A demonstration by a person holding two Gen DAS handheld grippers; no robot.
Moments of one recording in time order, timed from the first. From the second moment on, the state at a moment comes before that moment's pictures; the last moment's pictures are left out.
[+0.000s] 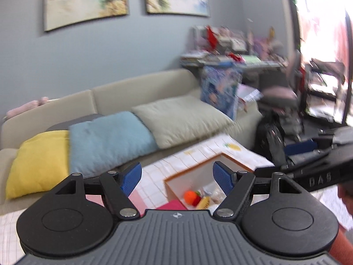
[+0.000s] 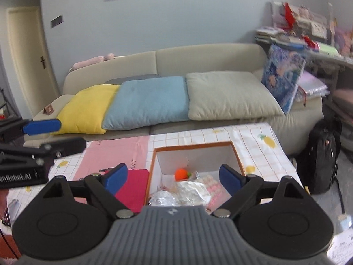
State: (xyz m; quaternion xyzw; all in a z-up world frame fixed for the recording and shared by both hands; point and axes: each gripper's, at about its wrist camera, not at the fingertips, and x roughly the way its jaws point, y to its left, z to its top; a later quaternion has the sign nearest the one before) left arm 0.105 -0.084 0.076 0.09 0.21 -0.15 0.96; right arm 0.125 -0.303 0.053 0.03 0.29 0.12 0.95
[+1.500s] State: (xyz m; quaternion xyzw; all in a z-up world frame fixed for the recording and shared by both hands) left arm 0.021 -0.047 -0.025 0.01 0.37 -0.02 0.93; right arm 0.030 -0.243 -0.032 0.03 0.36 0.06 0.93
